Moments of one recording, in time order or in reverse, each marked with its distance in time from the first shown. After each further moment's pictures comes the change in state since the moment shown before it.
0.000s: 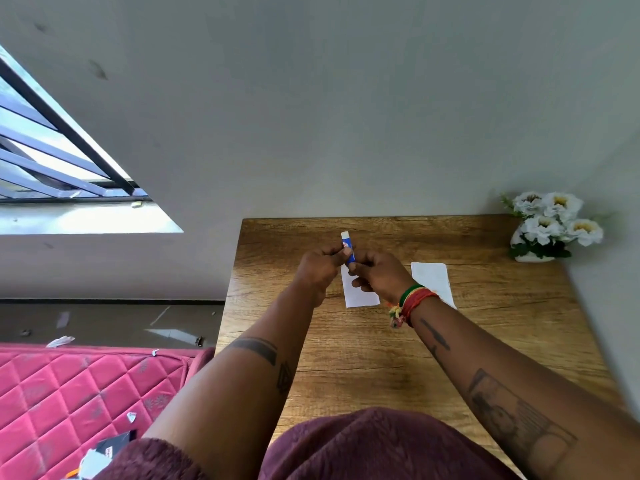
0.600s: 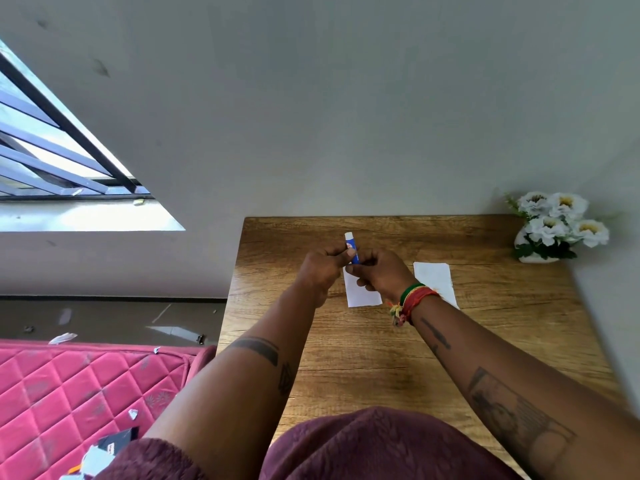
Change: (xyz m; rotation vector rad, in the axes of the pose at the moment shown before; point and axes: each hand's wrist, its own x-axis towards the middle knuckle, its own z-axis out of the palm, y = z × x) left_hand -0.001 -0.001 -0.001 0.035 -0.016 0.011; right_hand 0.005 0.001 0.001 -0.036 0.034 -0.011
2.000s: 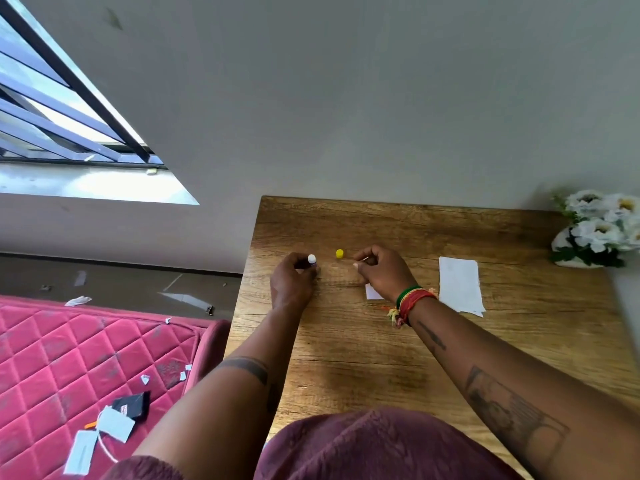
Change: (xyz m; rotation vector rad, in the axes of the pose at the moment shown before) left_hand -0.002 -0.060 -0.085 0.442 0.467 0.029; right_hand 0.024 0.019 0.041 -0.231 0.045 0.001
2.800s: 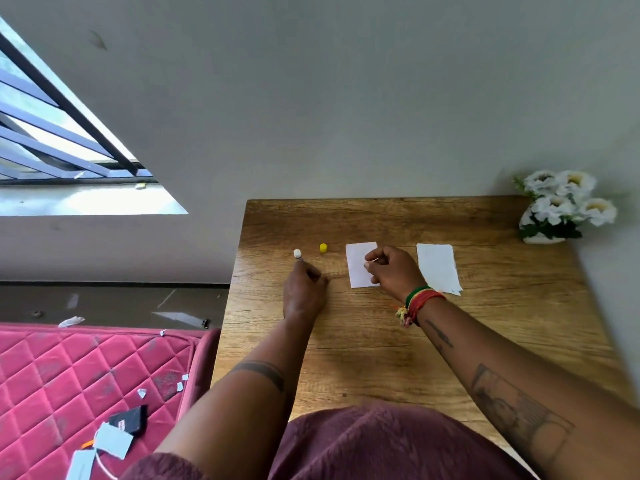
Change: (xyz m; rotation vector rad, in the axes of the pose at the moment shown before) left_hand -0.047 0.003 0.035 0.148 -0.054 0.079; right_hand -0.043 0.028 -0.034 0.084 0.136 0.058
